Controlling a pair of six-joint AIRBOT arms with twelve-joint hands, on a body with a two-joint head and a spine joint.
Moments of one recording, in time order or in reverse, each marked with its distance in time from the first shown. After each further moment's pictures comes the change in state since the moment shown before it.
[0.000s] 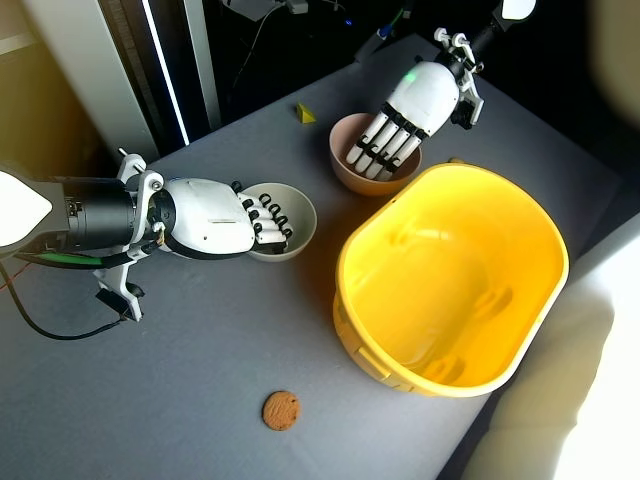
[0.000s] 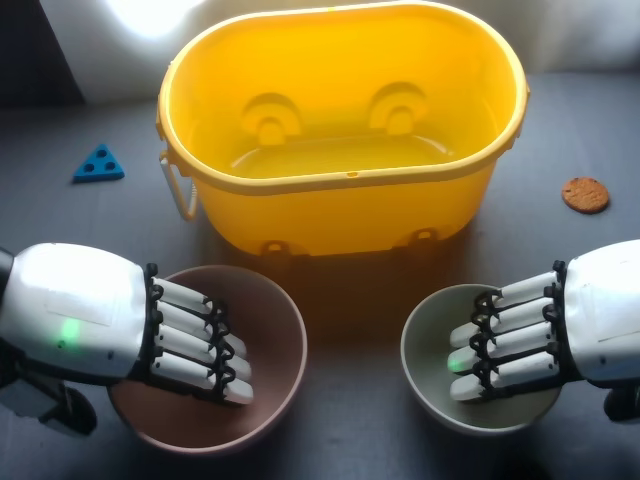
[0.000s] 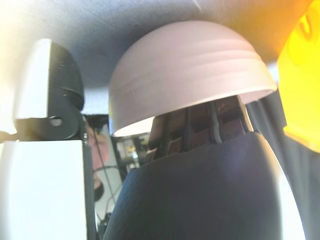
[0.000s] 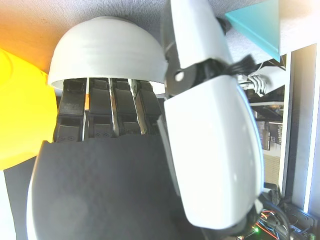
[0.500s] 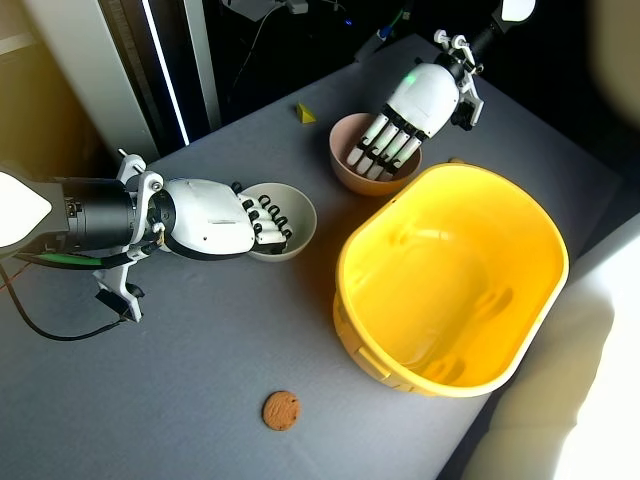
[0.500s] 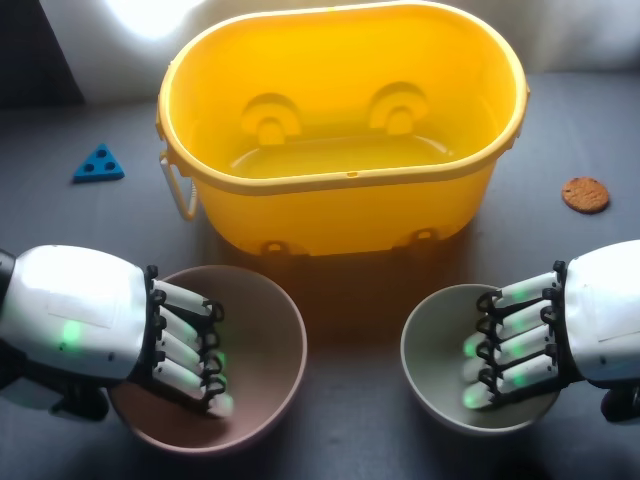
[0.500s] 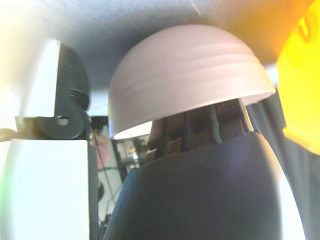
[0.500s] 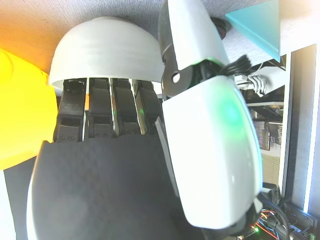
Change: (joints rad) left arm 0.006 -0.006 0.005 -0.003 0.003 0.007; right arm 0.000 0.000 0.000 0.000 0.000 0.000
